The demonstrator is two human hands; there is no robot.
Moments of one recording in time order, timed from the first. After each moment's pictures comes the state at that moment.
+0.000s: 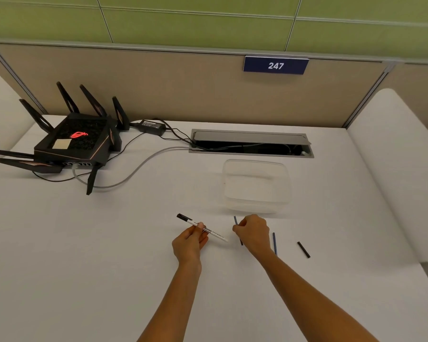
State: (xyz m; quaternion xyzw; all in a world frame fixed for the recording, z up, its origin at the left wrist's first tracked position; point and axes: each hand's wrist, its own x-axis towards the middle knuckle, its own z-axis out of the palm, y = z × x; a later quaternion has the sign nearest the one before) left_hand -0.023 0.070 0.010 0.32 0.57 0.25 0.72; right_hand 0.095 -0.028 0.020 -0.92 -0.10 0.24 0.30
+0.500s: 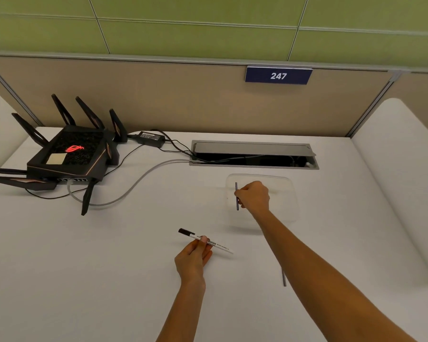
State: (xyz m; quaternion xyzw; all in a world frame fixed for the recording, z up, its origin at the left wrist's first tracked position) left_hand -0.009 0.084 0.009 0.30 0.55 0.24 0.74; right_hand 0.191 0.057 0.063 -0.89 -0.07 0.21 0.39
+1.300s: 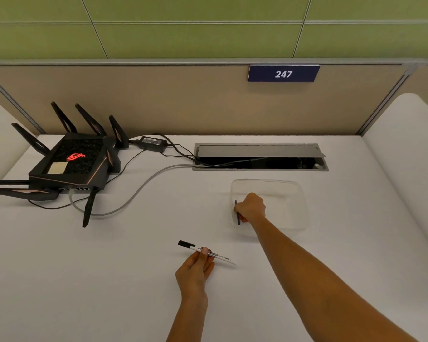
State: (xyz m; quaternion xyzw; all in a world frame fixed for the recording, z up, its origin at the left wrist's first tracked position) left_hand -0.012 0.091 0.007 0.28 0.56 0.23 0.74; right_hand 0.209 0.081 0.005 -0.92 -0.07 0.26 0.29
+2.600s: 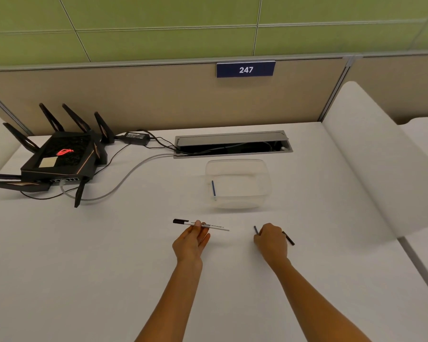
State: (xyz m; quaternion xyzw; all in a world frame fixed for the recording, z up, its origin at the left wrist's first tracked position) left_hand -0.019 0.037 0.048 0.26 0.52 0.22 0.79; right_hand 0.111 -0.113 0.001 -0.96 -0.08 0.20 0.20
